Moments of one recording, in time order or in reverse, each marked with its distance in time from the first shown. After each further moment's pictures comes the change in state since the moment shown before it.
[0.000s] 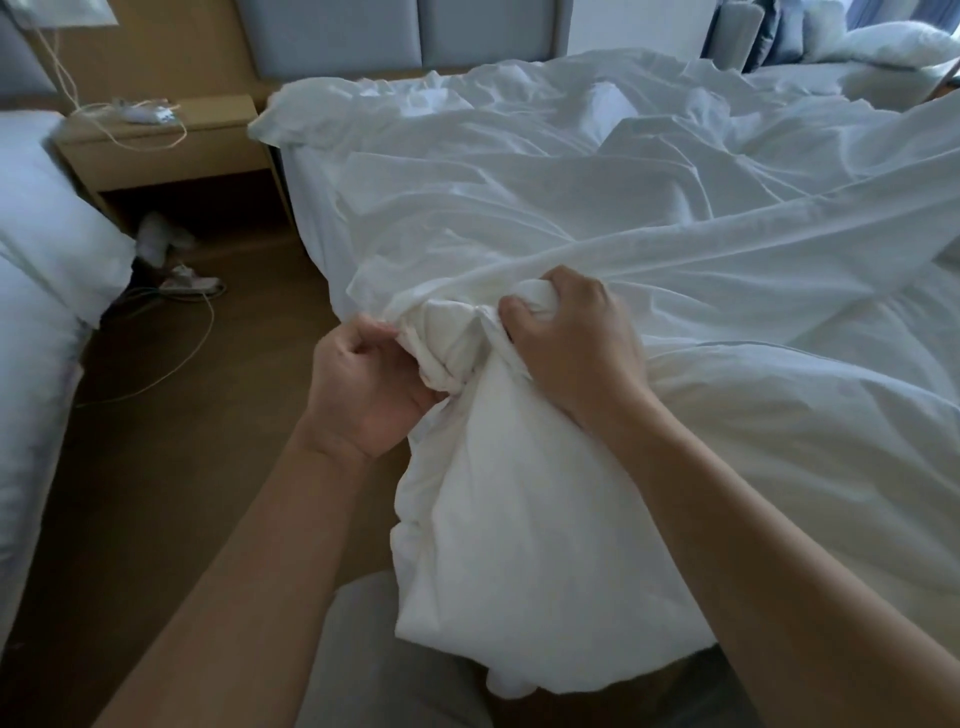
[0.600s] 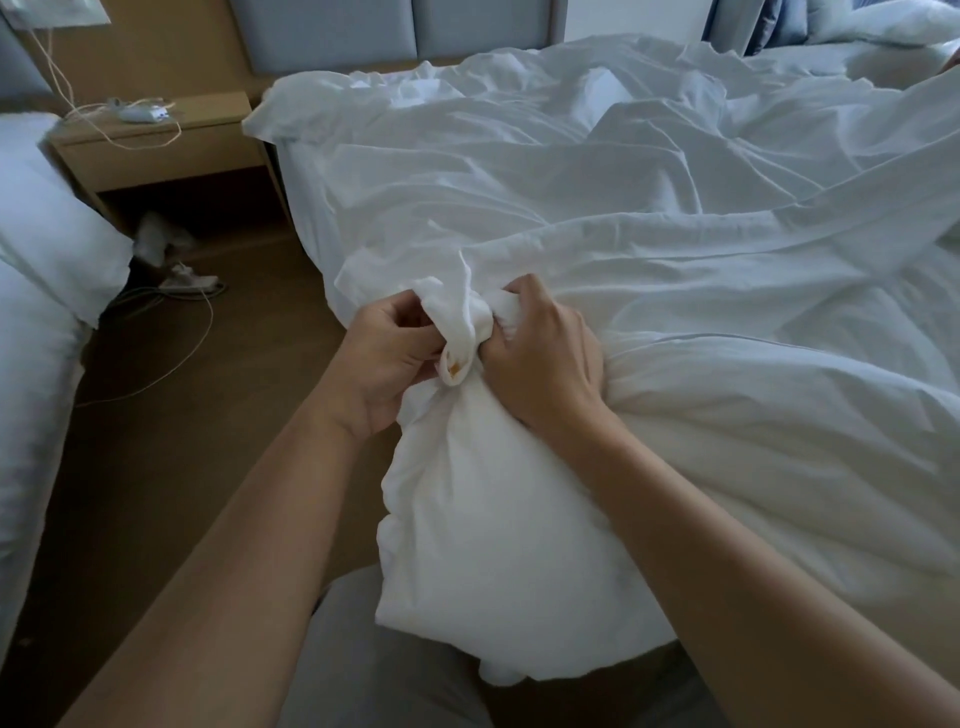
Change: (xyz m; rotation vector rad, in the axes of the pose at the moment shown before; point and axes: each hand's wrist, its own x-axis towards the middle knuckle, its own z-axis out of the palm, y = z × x) left_hand 0.014 -0.012 0.025 0.752 0.262 0.145; right_hand -0.012 0.014 0.022 -0.068 0.008 -0.118
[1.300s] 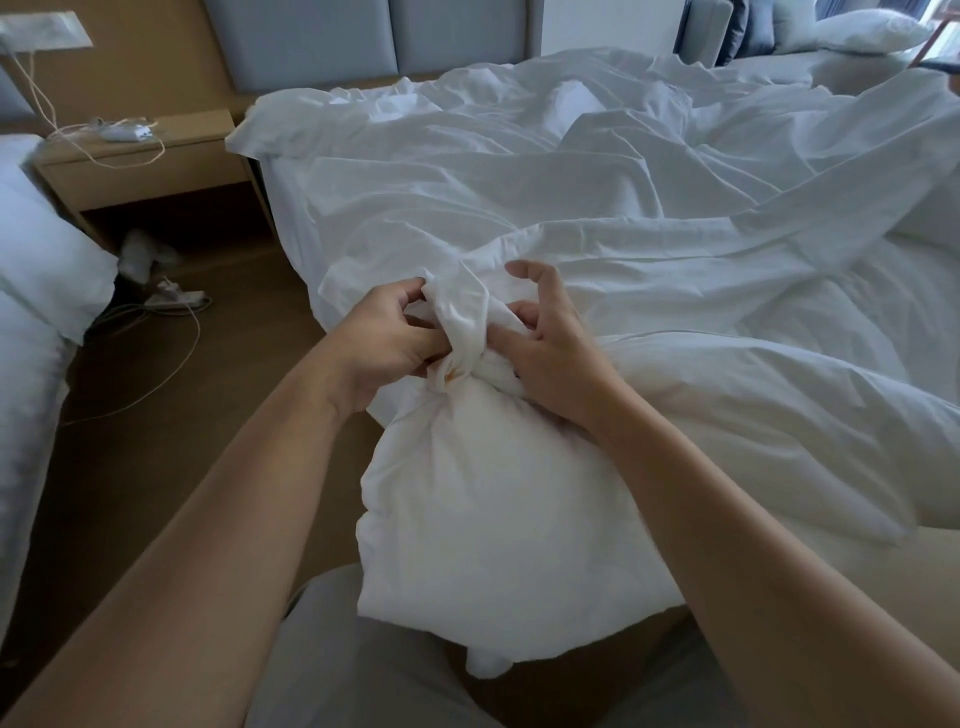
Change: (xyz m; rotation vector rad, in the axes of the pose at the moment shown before) left_hand -0.006 0.030 0.019 0.398 -0.154 -0.008; right_hand 0.001 0.038 -0.021 0.542 -0.239 0.009
